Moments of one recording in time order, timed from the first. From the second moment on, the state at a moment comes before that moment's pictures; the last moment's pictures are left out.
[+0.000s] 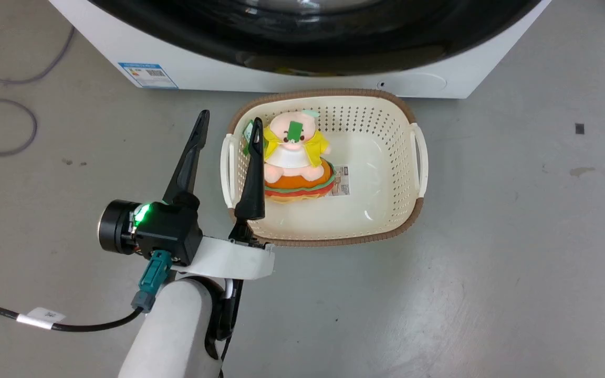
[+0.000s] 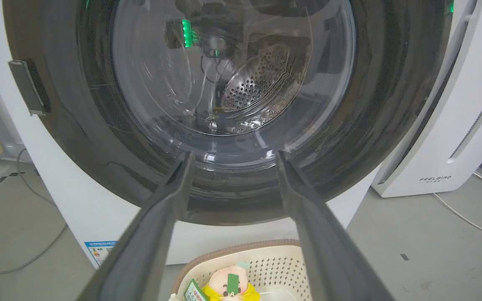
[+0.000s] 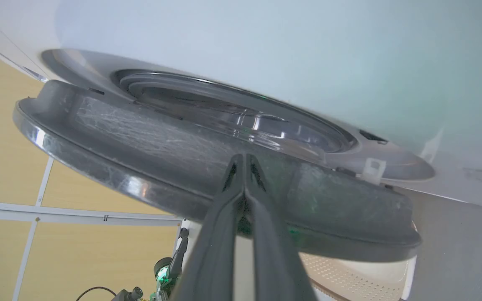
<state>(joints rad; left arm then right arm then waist) -0.37 0.05 -0.26 0.01 -0.13 0.10 -0.26 -1.61 -0.45 0.51 0.93 1.56 0.13 0.88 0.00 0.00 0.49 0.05</state>
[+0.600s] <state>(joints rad) -0.32 0.05 -0.26 0.06 -0.13 0.09 -0.26 -1.38 -0.46 0.52 0.83 1.62 0.13 0.93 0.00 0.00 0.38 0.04</state>
